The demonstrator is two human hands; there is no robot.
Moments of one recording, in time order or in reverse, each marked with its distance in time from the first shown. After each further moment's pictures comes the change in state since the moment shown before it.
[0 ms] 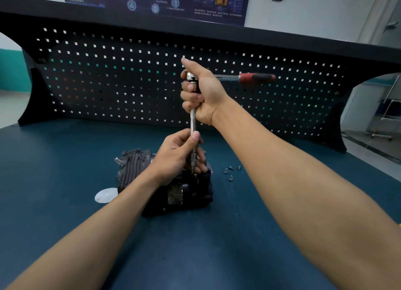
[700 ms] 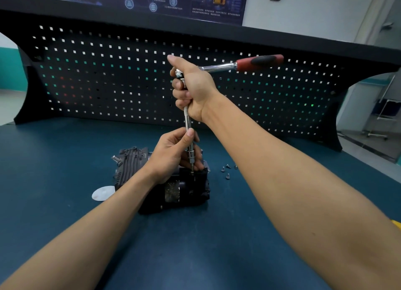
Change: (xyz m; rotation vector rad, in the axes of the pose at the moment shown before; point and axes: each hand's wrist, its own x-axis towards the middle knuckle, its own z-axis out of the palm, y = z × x) left_hand 0.000 -0.003 -0.004 -0.013 -0.004 0.043; right_hand -0.008 -0.002 0.020 -0.185 0.112 -0.062
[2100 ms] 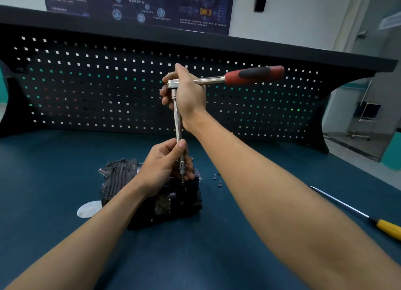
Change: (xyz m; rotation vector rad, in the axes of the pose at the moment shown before) left_hand 0.000 0.001 0.004 0.020 0.021 -0.056; right_hand 0.012 0.017 -0.006 0.009 0.185 -0.320
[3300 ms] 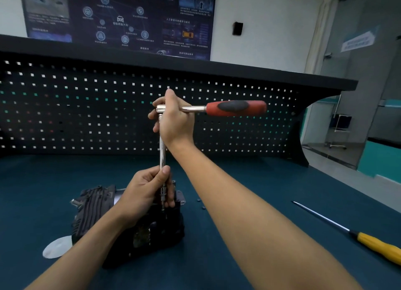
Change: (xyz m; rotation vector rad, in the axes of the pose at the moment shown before) left_hand 0.005 -0.004 0.000 0.091 -0.056 0.012; right_hand -0.004 0.002 -0.013 -0.112 0.168 -0.185
